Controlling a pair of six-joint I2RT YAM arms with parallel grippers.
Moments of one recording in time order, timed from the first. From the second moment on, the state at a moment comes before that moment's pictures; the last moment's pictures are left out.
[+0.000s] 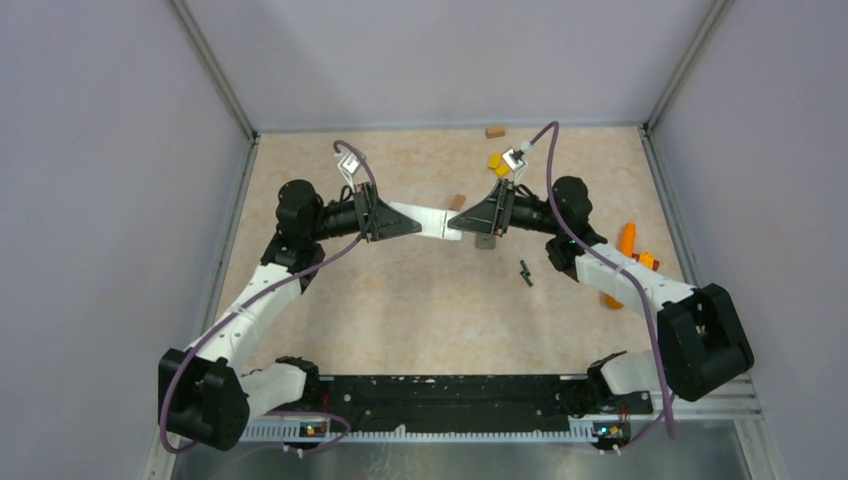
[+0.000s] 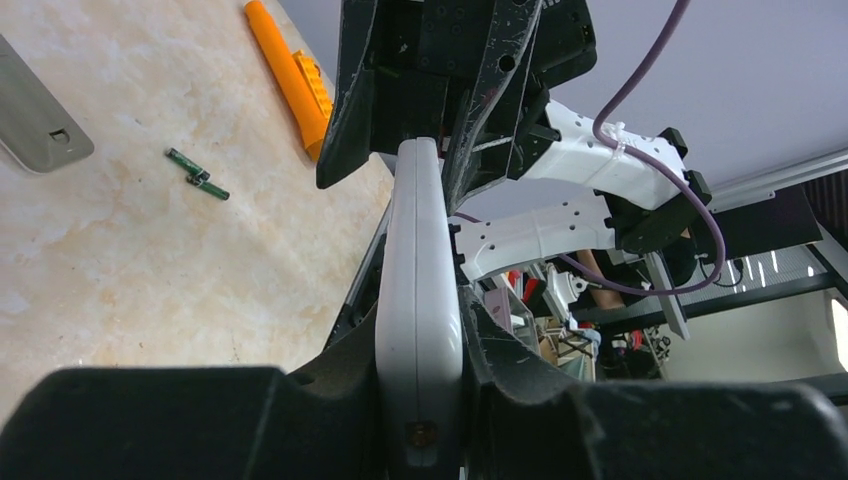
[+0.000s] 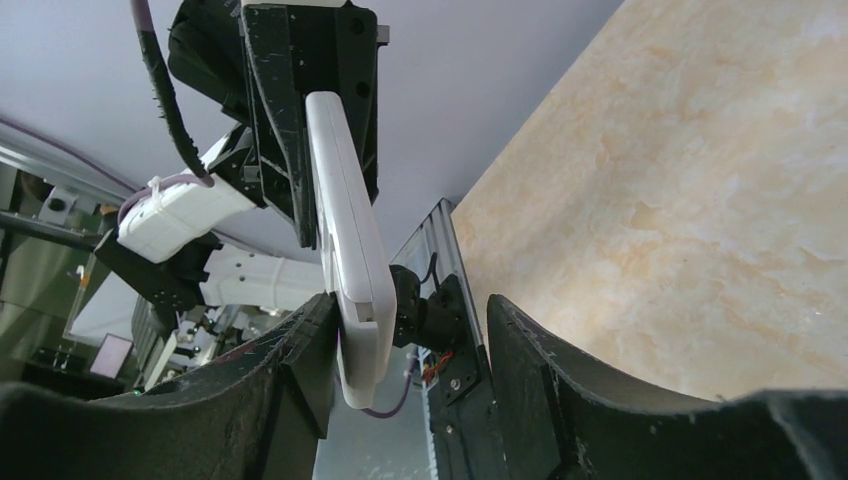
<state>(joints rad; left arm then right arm) -0.29 1.12 0.80 0.35 1.03 -1.04 0.45 1.35 0.79 0.66 -0.88 1.00</state>
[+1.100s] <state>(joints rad) -0.29 1.11 0.90 -0.08 0.89 -0.70 0.45 1.37 0.82 0.46 -0.88 1.11</state>
